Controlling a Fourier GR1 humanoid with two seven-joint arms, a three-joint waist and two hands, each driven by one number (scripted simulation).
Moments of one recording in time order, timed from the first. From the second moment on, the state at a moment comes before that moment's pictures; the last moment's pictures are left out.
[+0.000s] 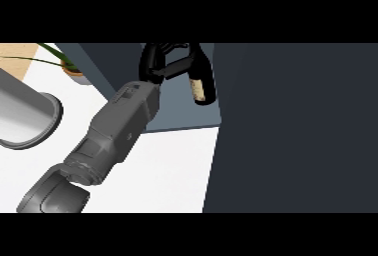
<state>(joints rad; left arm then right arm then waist) -1.20 0.04 -0.08 -0.16 0.50 0.18 -0.64 0.42 -0.50 0.54 -2.50 -0.04 -0.28 -0.02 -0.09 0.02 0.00</state>
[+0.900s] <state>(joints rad) -1.11 0.00 -0.13 -0.31 0.55 0.08 -0.58 0.44 -0.50 0.50 -2.52 -0.04 -0.31 0.02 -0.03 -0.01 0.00</state>
